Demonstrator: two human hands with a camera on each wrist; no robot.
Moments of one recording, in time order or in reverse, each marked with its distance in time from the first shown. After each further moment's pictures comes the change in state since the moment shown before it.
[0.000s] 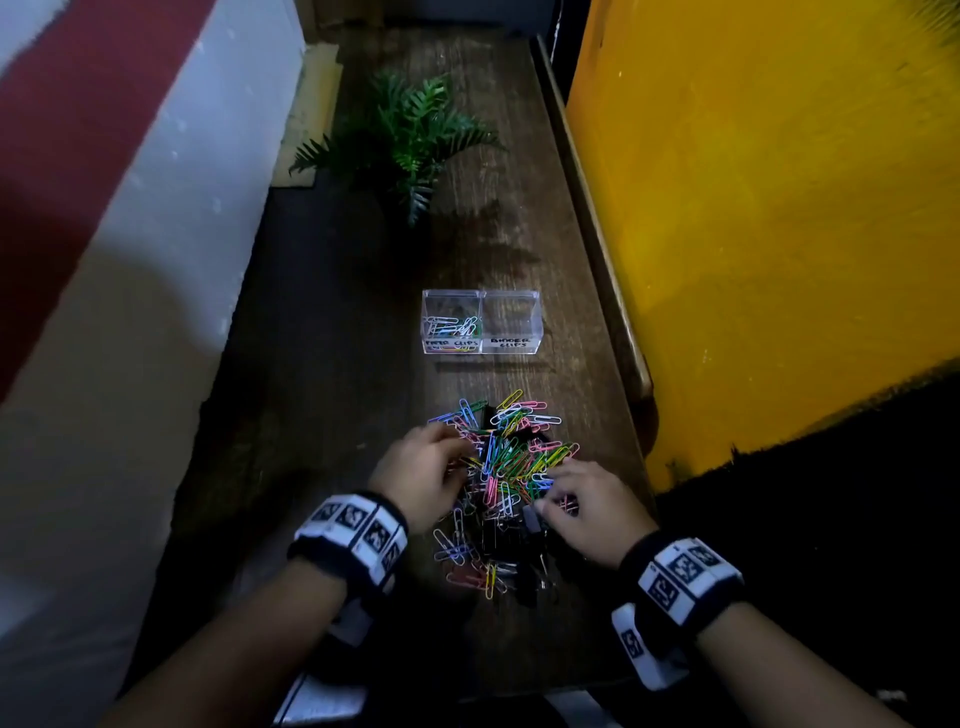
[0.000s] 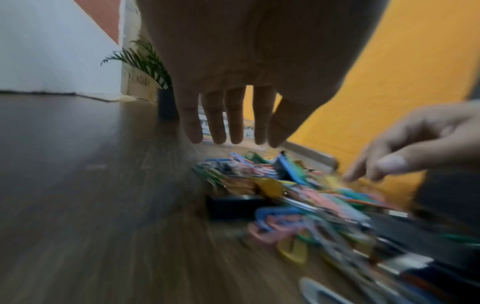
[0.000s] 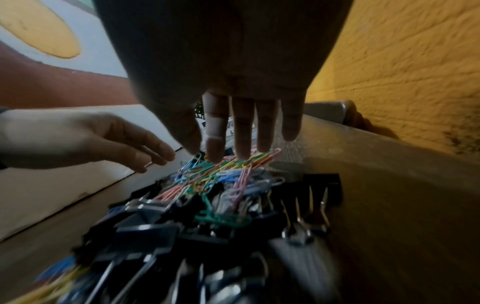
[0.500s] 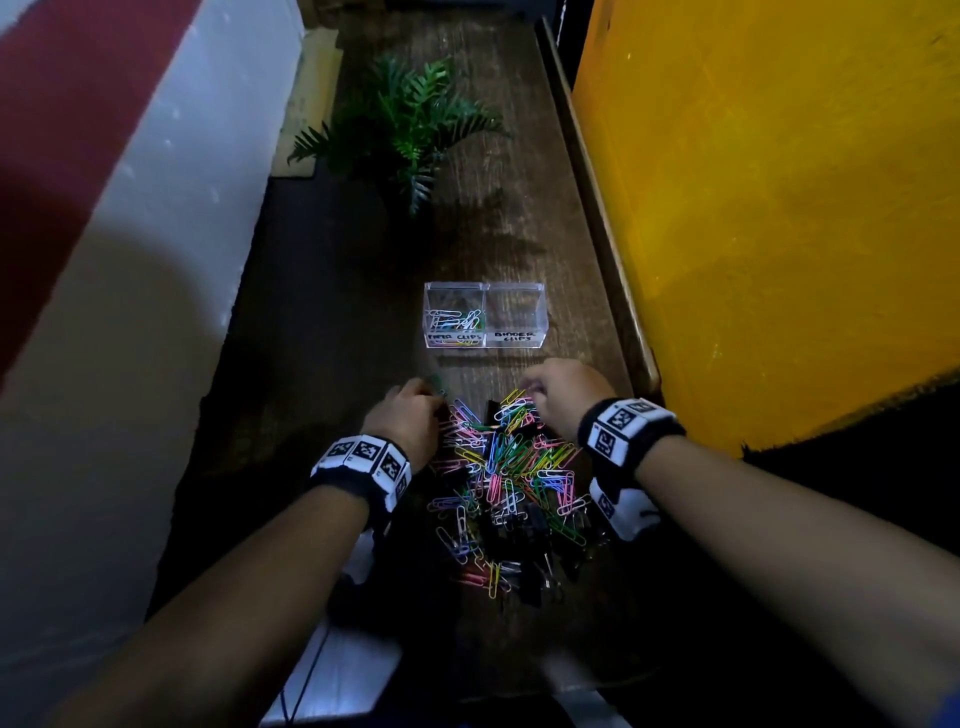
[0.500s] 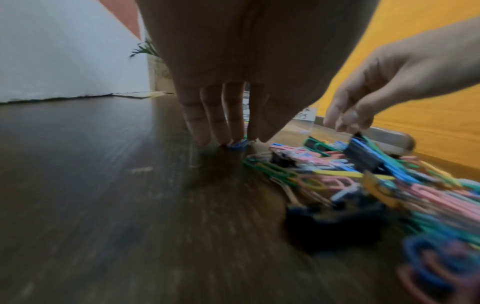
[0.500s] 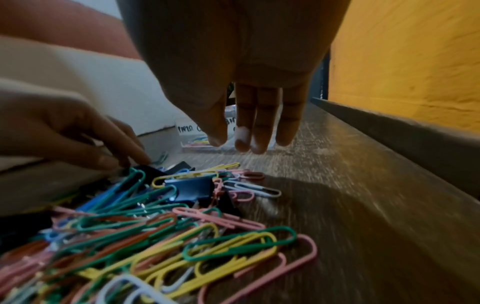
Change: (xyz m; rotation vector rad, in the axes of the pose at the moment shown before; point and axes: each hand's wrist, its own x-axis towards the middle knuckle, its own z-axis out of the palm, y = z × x) left_hand 0.053 -0.027 -0.015 0.194 -0.157 -0.228; right_hand 0.107 -0.028 -0.049 -0.178 0.061 -0.016
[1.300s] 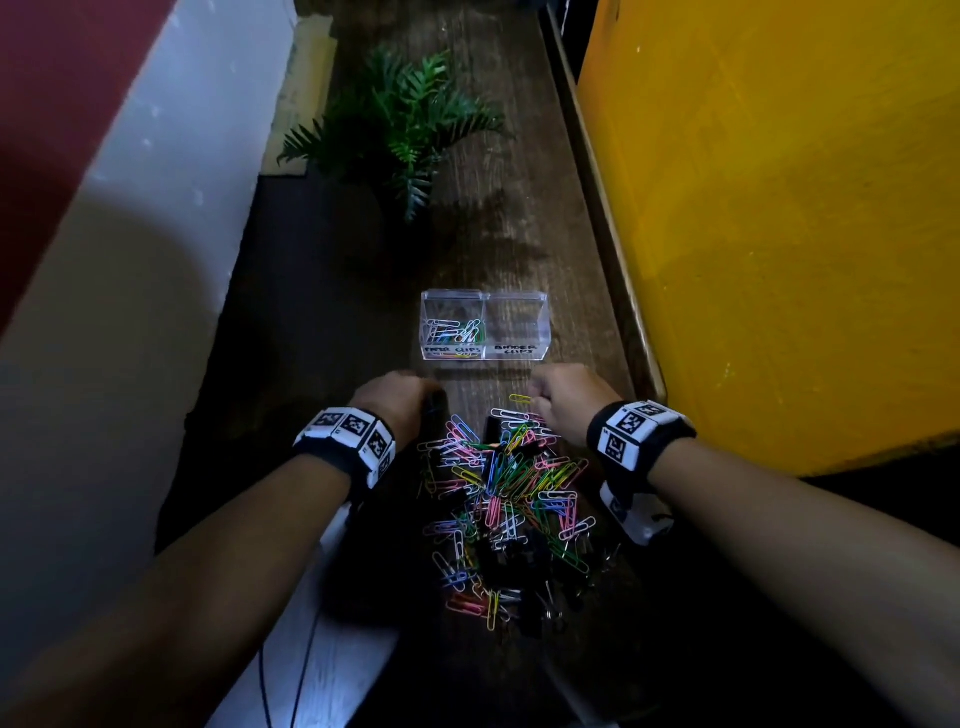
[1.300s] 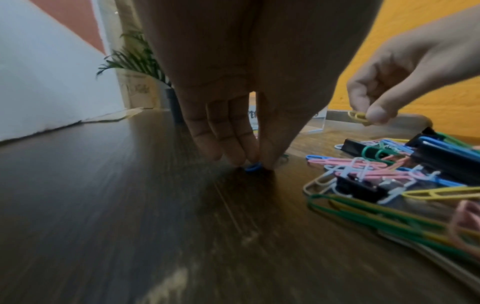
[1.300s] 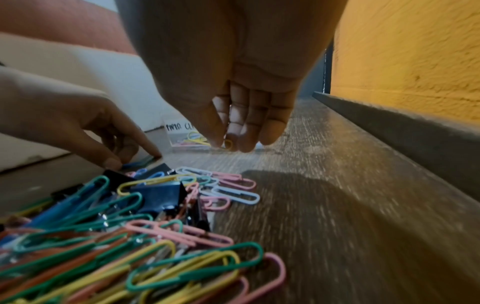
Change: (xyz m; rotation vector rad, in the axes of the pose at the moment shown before) left_hand 0.037 -0.007 -0.038 0.053 -0.111 0.030; right_hand 0.025 0.014 -0.005 0.028 -0.078 0.004
